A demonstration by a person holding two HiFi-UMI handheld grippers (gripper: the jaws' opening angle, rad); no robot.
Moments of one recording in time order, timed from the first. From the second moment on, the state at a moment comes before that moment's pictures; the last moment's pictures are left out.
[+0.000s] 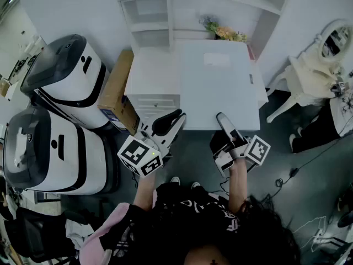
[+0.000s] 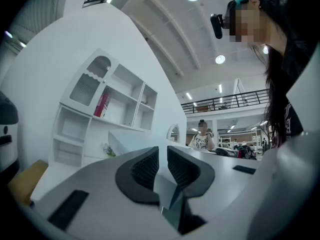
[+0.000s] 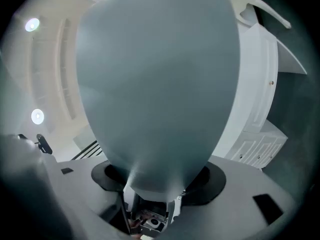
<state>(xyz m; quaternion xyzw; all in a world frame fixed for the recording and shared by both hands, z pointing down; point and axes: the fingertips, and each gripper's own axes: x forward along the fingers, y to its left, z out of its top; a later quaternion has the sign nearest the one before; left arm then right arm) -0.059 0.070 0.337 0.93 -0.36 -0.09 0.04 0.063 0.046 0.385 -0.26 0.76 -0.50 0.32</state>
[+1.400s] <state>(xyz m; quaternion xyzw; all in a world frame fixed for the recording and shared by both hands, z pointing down) -0.087 -0.010 0.358 0.94 -0.32 -0.10 0.06 0.047 -0.028 0.404 -0.30 0.75 -0.50 0.33</state>
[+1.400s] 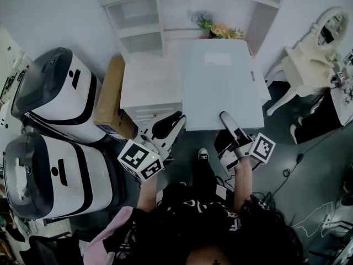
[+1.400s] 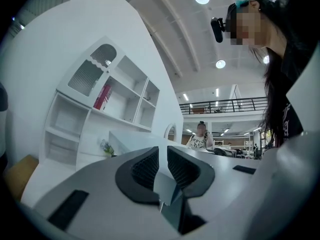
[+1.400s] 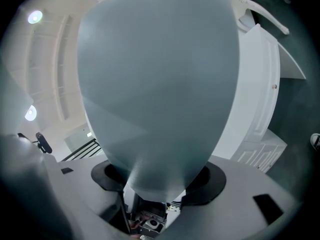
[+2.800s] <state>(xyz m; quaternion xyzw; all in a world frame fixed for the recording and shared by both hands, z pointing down) 0.020 -0.232 0.340 0.90 -0.43 -0.07 0.04 0.153 -0.318 0.293 -0.17 0.82 -0.44 0.32</state>
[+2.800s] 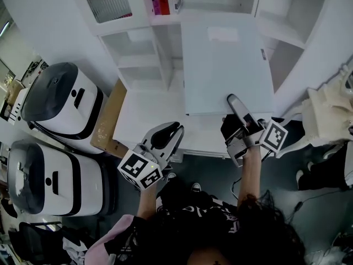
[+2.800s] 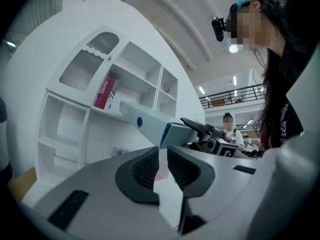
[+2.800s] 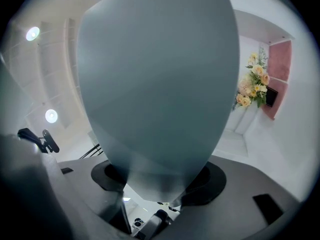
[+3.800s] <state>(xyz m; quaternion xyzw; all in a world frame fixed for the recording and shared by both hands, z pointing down) -0.007 -0.316 0.314 0.94 -0.34 -0.10 0.03 0.089 -0.385 0.265 -0.22 0.82 -0.43 0.31</state>
